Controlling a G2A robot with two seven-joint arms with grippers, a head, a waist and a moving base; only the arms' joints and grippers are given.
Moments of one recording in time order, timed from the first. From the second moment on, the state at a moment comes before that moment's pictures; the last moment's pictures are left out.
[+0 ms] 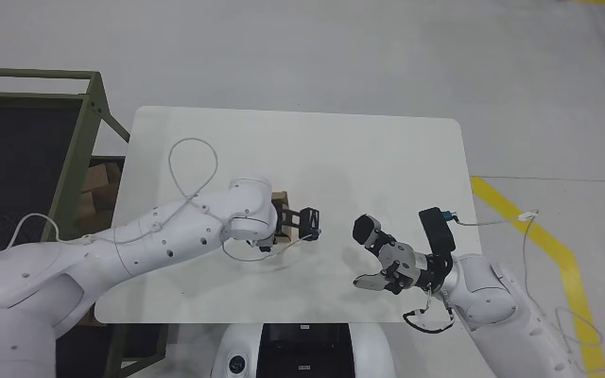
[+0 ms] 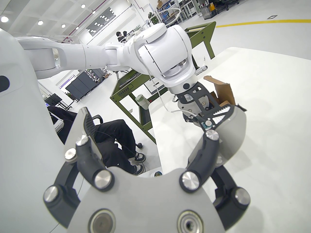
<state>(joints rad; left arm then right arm) 0.44 -0.91 -0.17 -1.74 0.66 -0.48 -1.34 -1.55 -0.98 1.24 -1.92 -0.22 -0.91 0.45</state>
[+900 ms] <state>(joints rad) 0.35 -0.86 -0.19 -1.81 0.51 -0.46 -1.36 -1.55 -0.98 1.24 -1.92 -0.22 -0.91 0.45</state>
